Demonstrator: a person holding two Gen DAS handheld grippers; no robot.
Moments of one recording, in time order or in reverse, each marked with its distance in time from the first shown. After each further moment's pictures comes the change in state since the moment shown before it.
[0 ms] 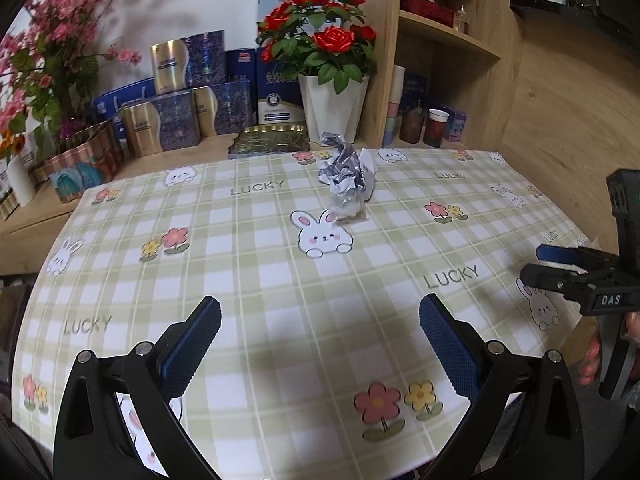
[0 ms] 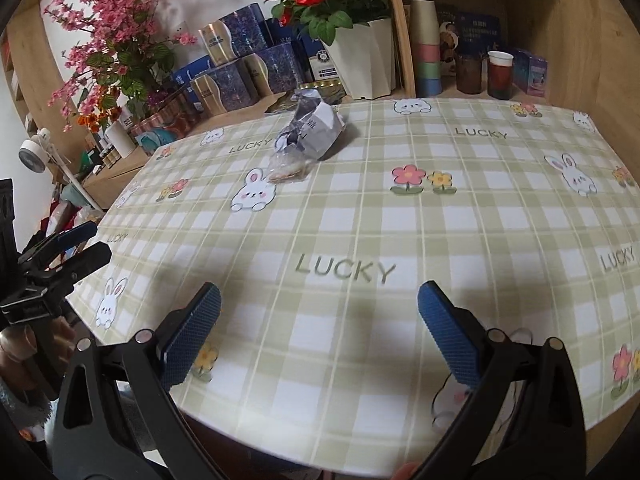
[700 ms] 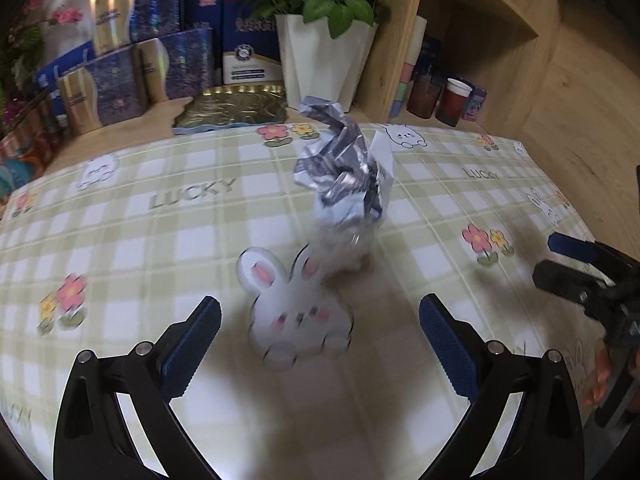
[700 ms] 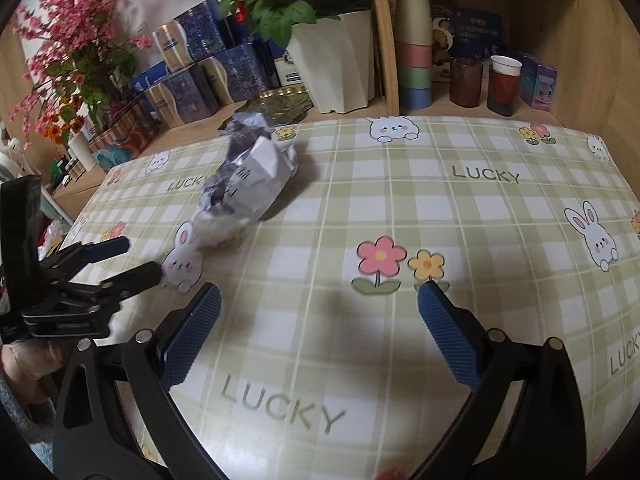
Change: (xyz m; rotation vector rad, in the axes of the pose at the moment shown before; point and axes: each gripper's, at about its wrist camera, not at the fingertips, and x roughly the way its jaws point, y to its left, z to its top) left arm 0.176 -0.001 0.069 -0.034 0.157 -0.078; right arm 0.091 -0.043 0.087 0.018 0.013 -0.067
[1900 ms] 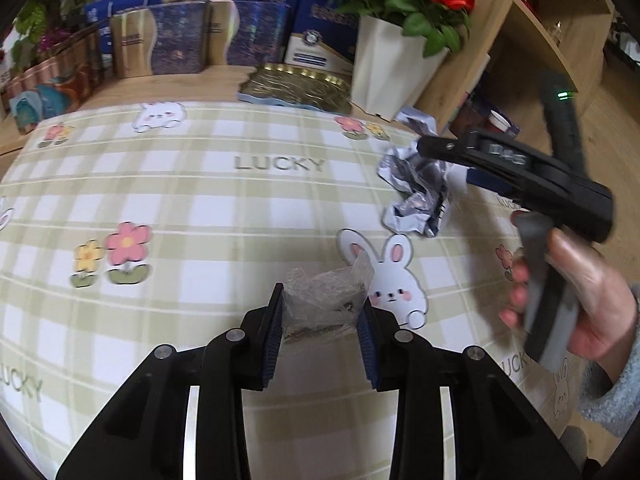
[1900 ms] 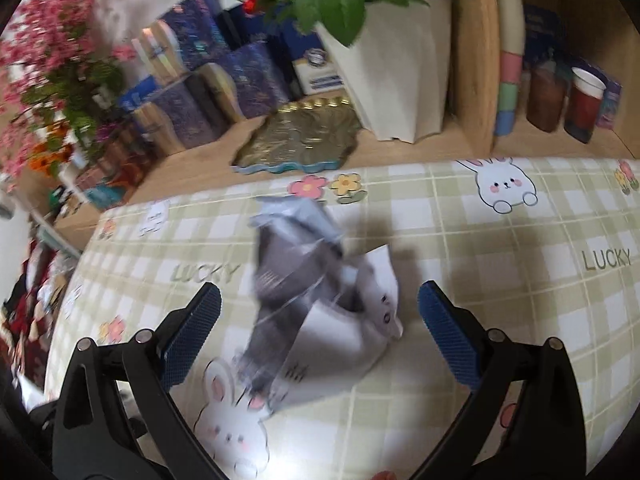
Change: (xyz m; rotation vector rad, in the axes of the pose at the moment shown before) left arm -0.037 0.088 -0.015 -0.203 0.023 -0.013; right arm 0.130 0.069 0.107 0.074 0.019 0.024
